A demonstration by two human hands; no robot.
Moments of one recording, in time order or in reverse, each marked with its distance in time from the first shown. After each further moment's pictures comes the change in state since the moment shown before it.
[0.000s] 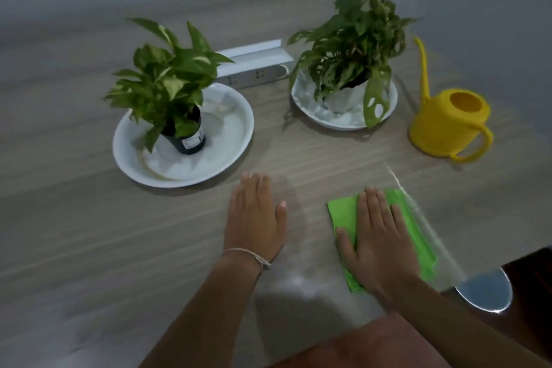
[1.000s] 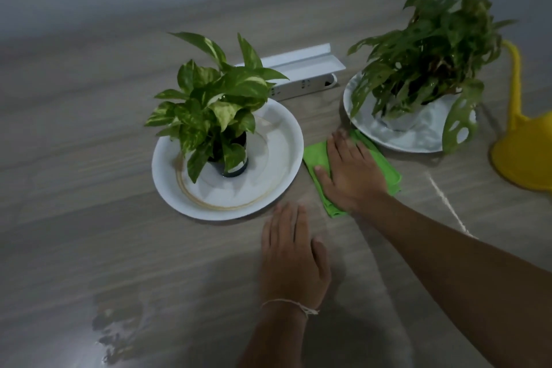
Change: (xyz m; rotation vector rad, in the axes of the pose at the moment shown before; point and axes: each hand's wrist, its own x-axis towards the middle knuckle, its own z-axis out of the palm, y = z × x) left_hand 0.008 -0.030 0.010 -0.058 0.200 0.022; right_hand 0.210 -0.111 -0.003 0.072 -0.070 -0.202
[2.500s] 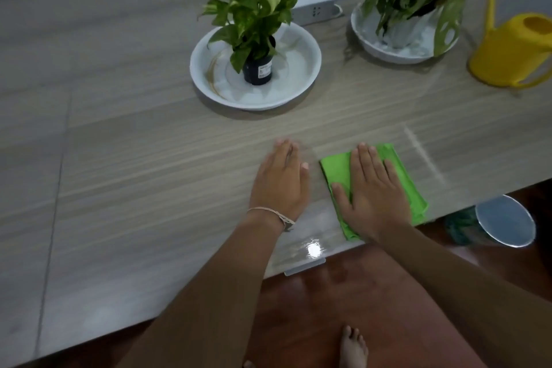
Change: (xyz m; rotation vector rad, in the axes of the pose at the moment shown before) left_hand -0.089 -0.063 -0.080 -0.108 -0.231 0.096; right_hand -0.261 -0.096 0.031 -0.044 0.085 0.165
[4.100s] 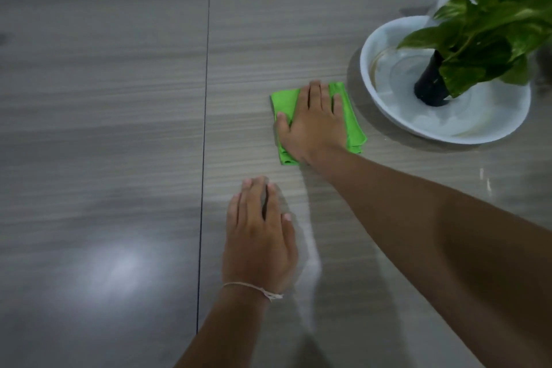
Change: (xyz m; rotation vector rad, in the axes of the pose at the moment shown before) left_hand -0.104 -0.250 -0.119 0.204 0.188 -0.268; right_hand 0.209 -0.398 0.028 0.060 -0.094 -0.150
